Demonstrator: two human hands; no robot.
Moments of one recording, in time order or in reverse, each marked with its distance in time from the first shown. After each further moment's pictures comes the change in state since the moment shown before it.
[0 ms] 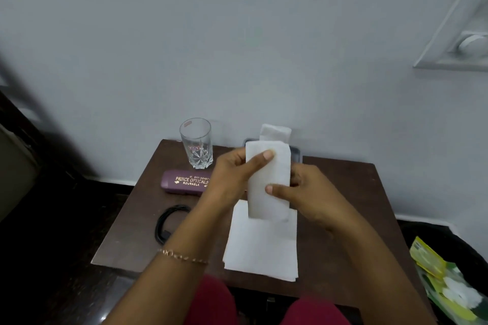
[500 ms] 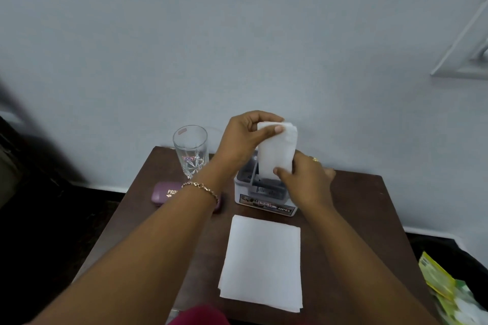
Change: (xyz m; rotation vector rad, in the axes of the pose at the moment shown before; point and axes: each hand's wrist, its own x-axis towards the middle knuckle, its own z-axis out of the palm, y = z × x) left_hand 0.110 0.003 0.000 0.168 -0.011 0.277; right_hand 0.094 0.044 0.007 -0.532 0.502 -0.038
